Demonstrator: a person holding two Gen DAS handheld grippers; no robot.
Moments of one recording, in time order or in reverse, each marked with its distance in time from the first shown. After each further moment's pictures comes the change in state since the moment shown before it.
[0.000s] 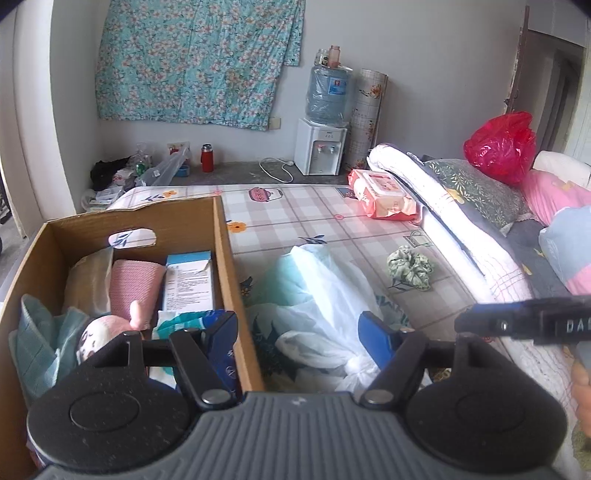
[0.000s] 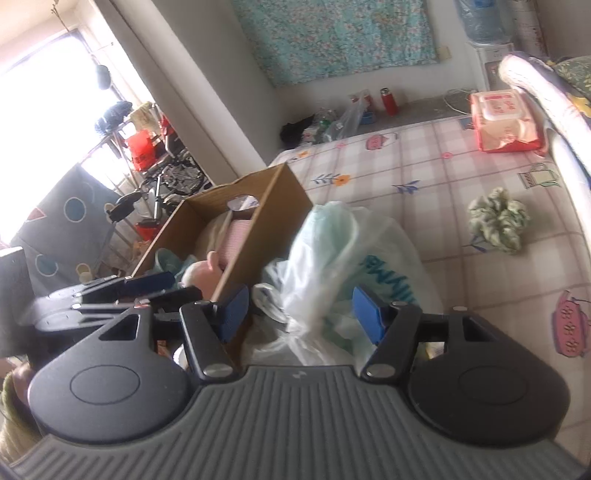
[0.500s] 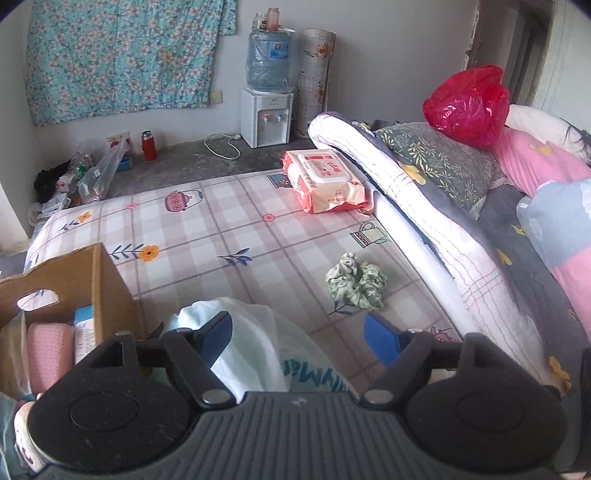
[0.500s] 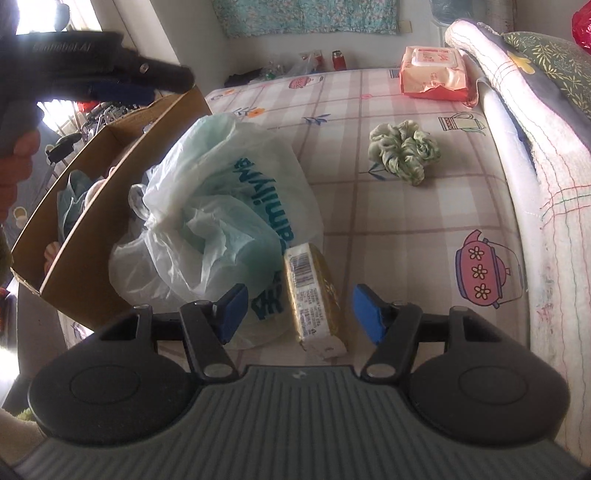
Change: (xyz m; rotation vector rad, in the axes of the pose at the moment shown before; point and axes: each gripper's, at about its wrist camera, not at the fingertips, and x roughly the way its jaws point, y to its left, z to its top) left arm 0.098 -0.083 0.073 0.133 0.136 -0.097; right arm 0.016 -0.066 -0.059 -0.105 0.147 -0.197
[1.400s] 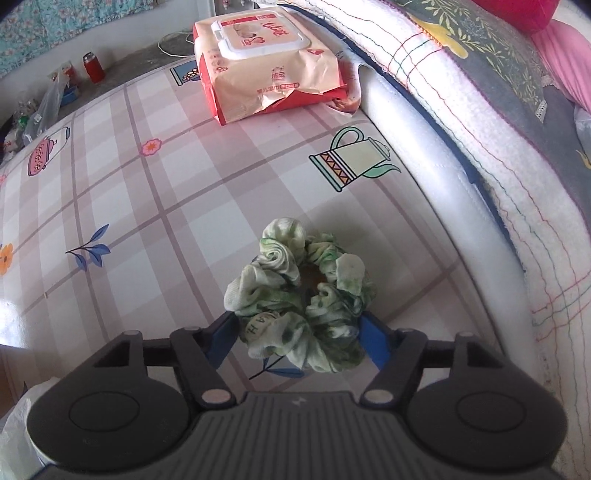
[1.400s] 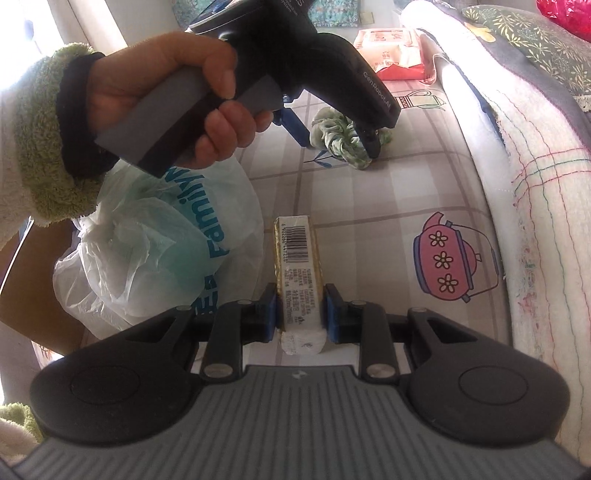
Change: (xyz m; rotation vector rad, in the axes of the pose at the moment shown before) left arm 0.231 -0.074 0.039 0.084 0.391 0.013; right arm 0.023 -0.037 -0.006 0.092 -0.016 -0.076
